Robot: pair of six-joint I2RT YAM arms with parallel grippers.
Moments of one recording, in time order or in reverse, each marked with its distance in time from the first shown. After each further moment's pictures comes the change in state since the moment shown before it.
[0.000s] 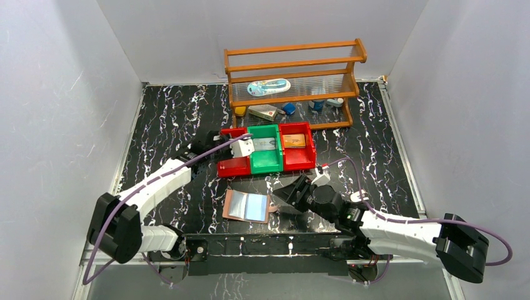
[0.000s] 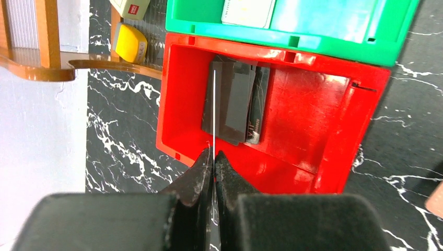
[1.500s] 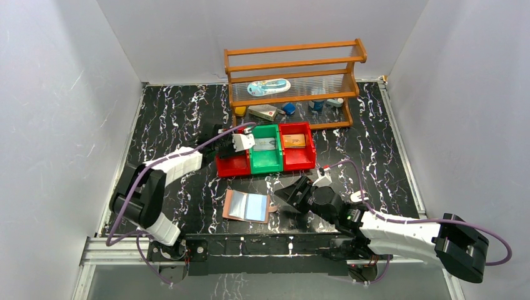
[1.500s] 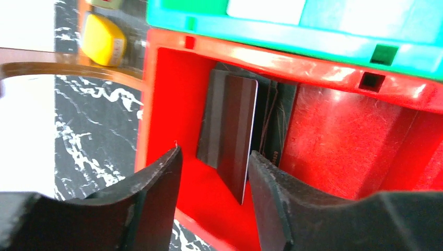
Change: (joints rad) left arm 0.097 0.327 0.039 0.223 0.072 0.043; right arm 0.000 -0.006 -0.019 -0.017 0.026 0.036
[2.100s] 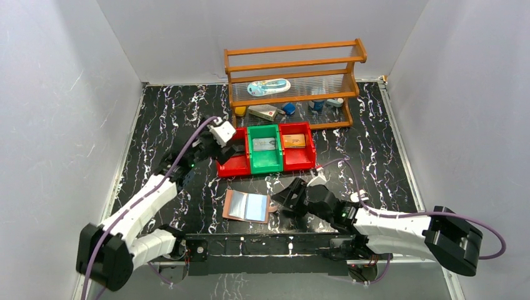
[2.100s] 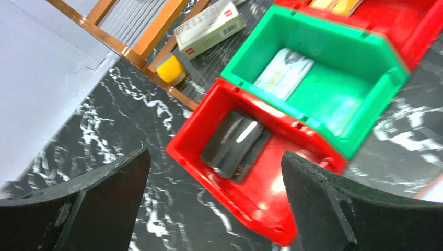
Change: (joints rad) left arm 0.001 -0.489 -0.134 0.039 0.037 -0.418; right arm 0.000 0.087 0.019 -0.008 -0.053 -0.027
